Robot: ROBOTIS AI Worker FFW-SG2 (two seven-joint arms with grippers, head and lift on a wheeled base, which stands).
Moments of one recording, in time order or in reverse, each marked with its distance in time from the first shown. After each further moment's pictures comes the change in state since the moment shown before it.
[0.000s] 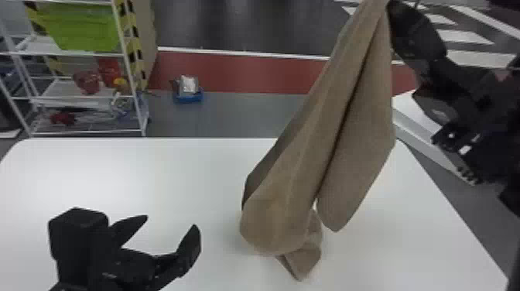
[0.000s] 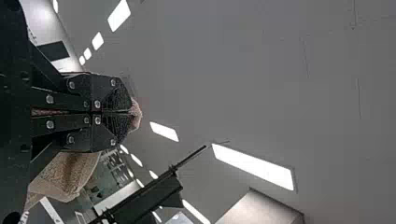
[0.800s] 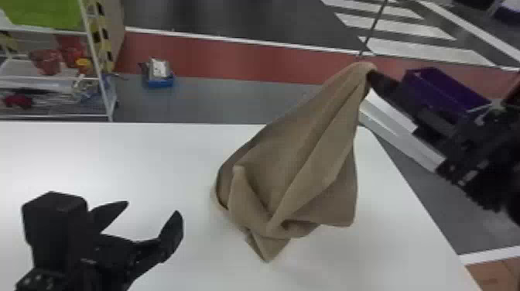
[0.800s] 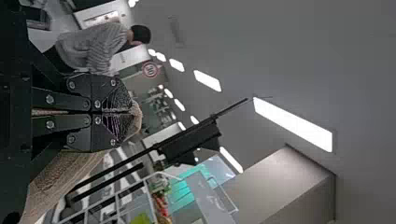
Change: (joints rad) left arm -0.027 0.000 -0.048 0.026 -0.002 0.000 0.010; right arm 0.171 -0.109 -0.126 -0.063 0.264 -0.031 0.193
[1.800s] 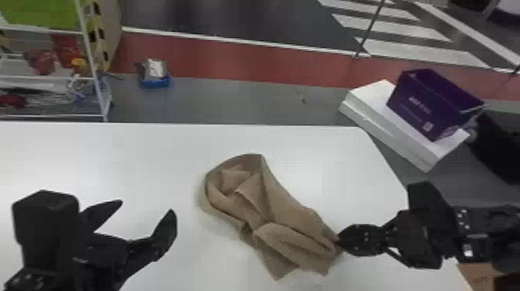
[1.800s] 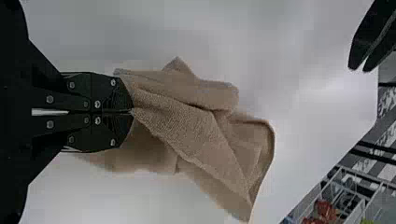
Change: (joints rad) left arm -0.014 -0.002 0.004 0.013 0.013 -0.003 -0.006; right arm 0.559 -0.298 0.270 -0.190 1.179 -0.615 0.189
